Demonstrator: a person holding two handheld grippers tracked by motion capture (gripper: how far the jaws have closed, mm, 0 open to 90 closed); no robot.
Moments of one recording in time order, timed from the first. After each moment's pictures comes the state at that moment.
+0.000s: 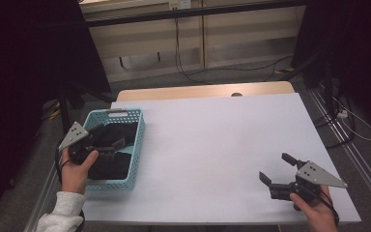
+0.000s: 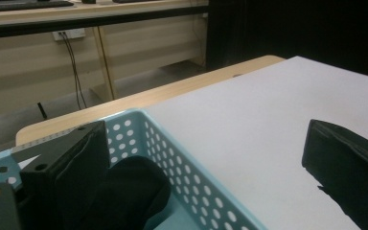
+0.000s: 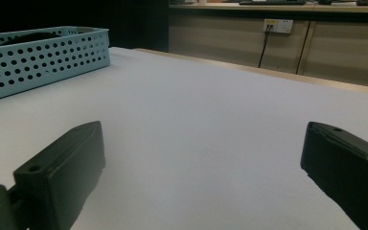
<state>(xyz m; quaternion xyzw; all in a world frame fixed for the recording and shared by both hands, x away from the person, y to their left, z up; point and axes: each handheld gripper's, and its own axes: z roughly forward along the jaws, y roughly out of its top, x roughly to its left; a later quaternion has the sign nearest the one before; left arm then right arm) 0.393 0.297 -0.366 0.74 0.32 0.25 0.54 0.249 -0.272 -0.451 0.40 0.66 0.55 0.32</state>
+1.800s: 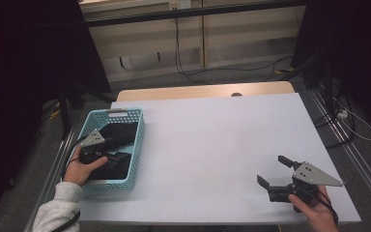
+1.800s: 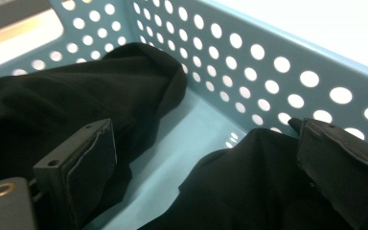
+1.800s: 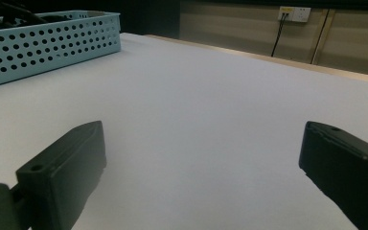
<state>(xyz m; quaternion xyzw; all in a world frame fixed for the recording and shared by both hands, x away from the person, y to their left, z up) 0.432 0.311 -0.431 0.85 0.29 0.17 0.42 0.250 -0.269 -0.455 0.39 0.68 0.54 0.30</state>
